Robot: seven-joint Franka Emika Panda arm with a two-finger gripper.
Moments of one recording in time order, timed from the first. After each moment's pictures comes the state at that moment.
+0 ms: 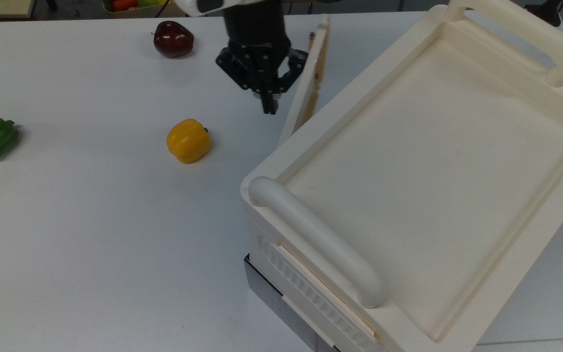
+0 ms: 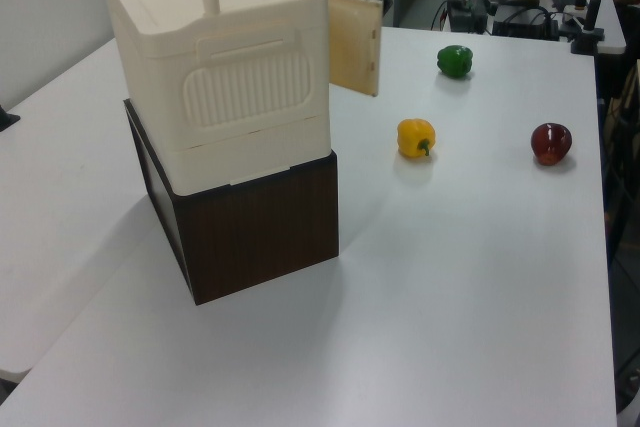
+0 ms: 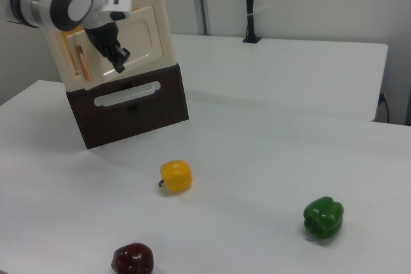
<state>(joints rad) 0.14 0.25 0.02 -1.45 0.11 2.05 0.32</state>
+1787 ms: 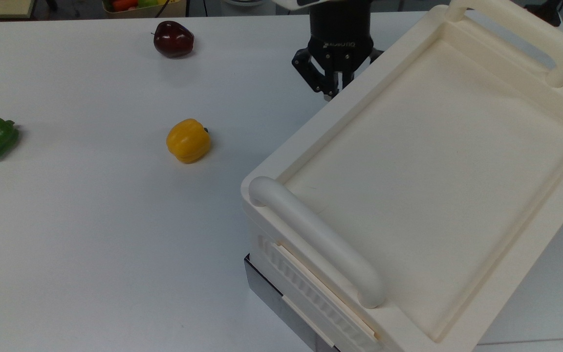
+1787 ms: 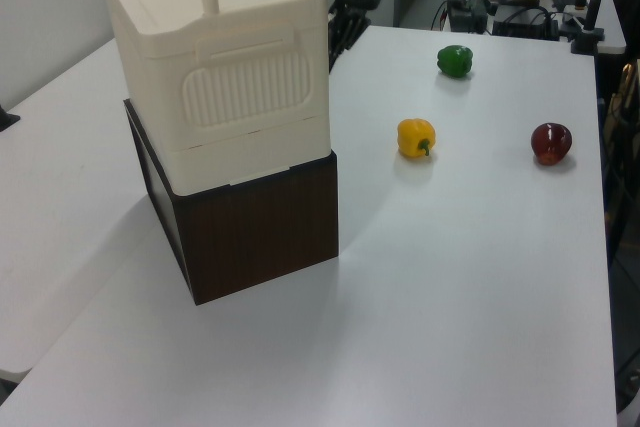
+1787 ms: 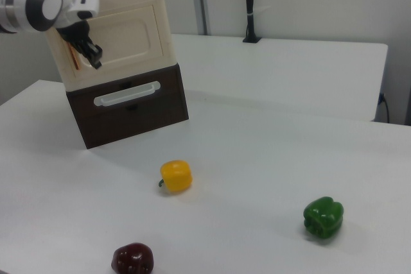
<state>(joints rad) 0.27 0.28 0.04 -1.43 0.00 2.11 0.52</state>
